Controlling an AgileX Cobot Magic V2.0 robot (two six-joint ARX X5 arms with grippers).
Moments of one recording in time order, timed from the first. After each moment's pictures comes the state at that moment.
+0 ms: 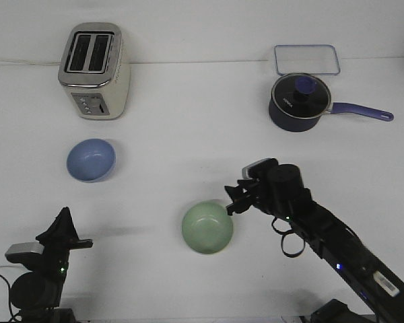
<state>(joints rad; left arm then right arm) 0.00 0.04 0.13 0.04 -0.01 -0.32 0.45 1.13 0.87 -0.31 -0.26 0.22</state>
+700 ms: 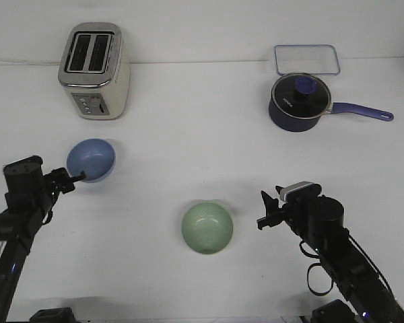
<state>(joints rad) 0.07 1.15 0.91 -0.32 -0.07 -0.23 0.34 0.80 0.58 -0.21 -0.14 0.17</state>
